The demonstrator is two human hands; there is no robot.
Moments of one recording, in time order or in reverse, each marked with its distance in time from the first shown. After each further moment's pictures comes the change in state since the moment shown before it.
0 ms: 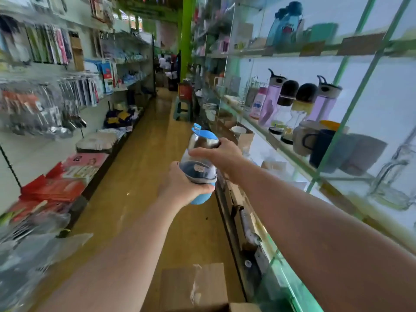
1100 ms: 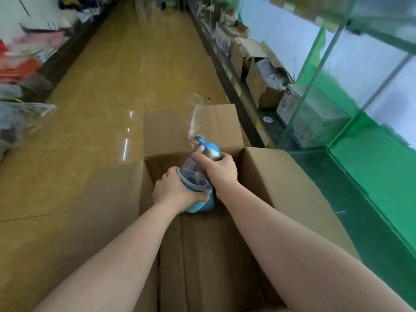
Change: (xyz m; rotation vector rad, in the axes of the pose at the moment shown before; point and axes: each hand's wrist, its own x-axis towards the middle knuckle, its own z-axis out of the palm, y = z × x) left_hand -0.123 -0.528 0.245 0.569 -0.190 -0.285; right_hand -0.133 0.559 0.285 0.385 0.172 0.533
